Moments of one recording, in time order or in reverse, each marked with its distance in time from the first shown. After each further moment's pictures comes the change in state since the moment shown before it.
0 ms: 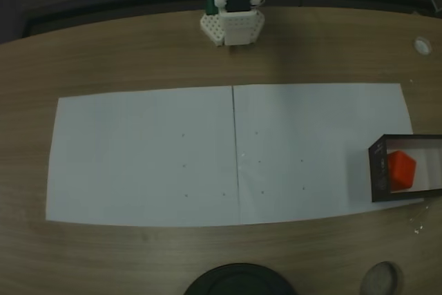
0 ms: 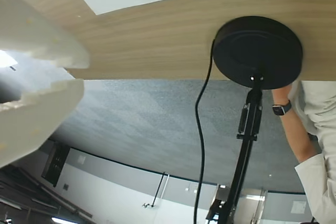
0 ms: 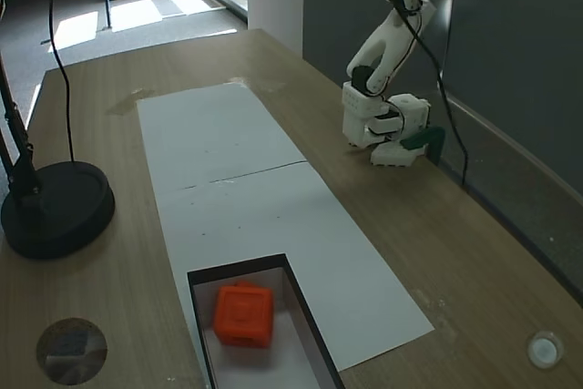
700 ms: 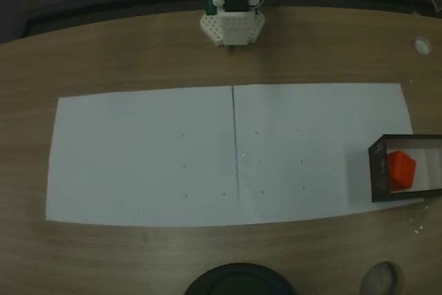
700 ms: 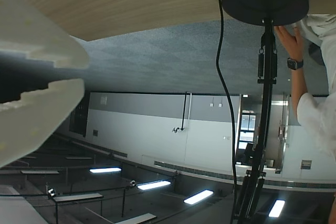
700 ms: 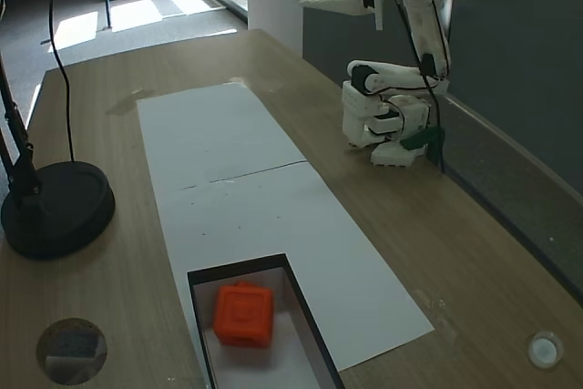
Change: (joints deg) arm 1.9 54.1 54.6 -22.1 -0.2
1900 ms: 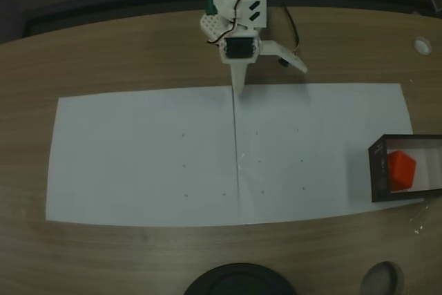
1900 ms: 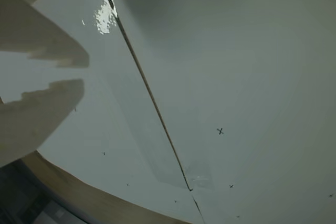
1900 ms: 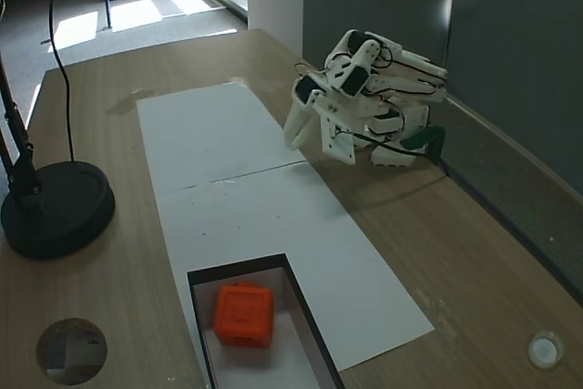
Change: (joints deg) arm -1.5 4.9 53.0 -3.2 0.1
